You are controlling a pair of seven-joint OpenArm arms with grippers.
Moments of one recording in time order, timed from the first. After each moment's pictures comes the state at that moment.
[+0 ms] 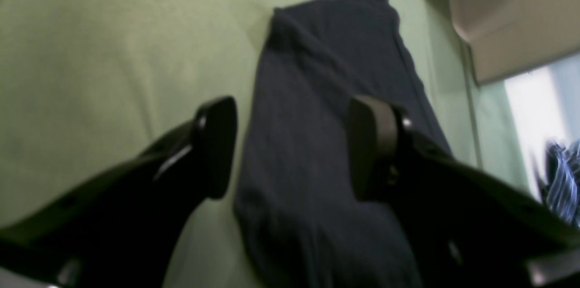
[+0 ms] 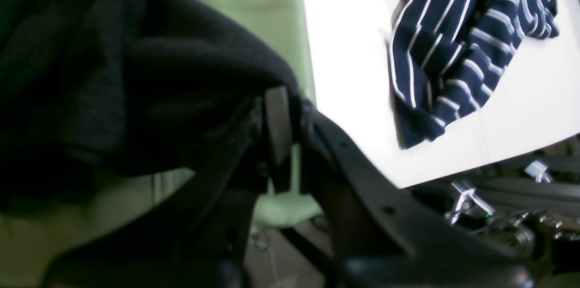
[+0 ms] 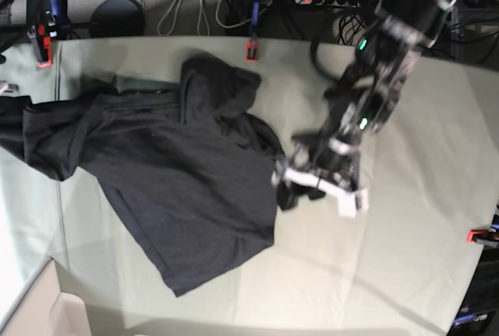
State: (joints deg) left arm -7.2 -14.0 26.7 77.3 -54.9 11.1 6.8; right arm -11.1 8.9 56.3 103.0 -1.1 40.1 -43.1
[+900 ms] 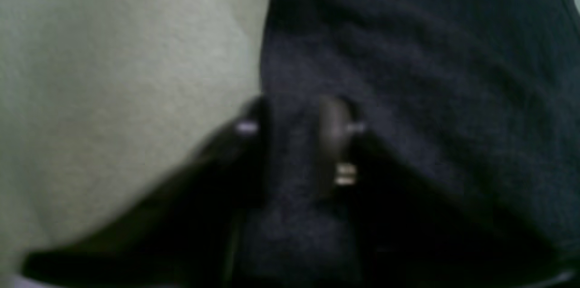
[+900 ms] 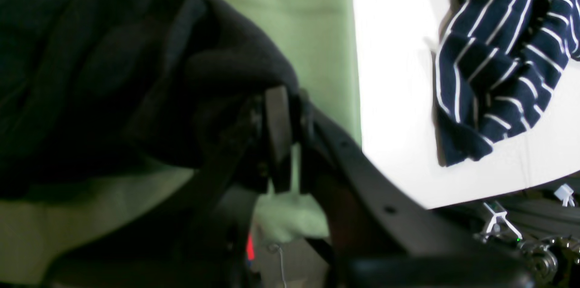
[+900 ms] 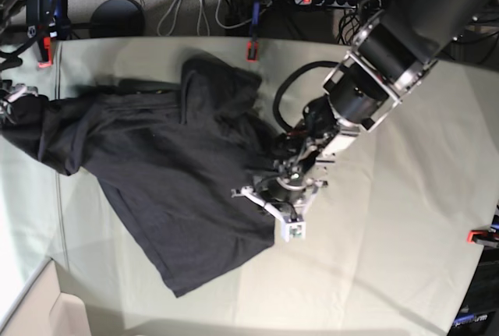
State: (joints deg) left arm -30.0 -0.9 46.4 31.7 -54.0 10.6 2.2; right arm -11.3 7.6 51.2 102.9 -1.3 40.1 -43.4
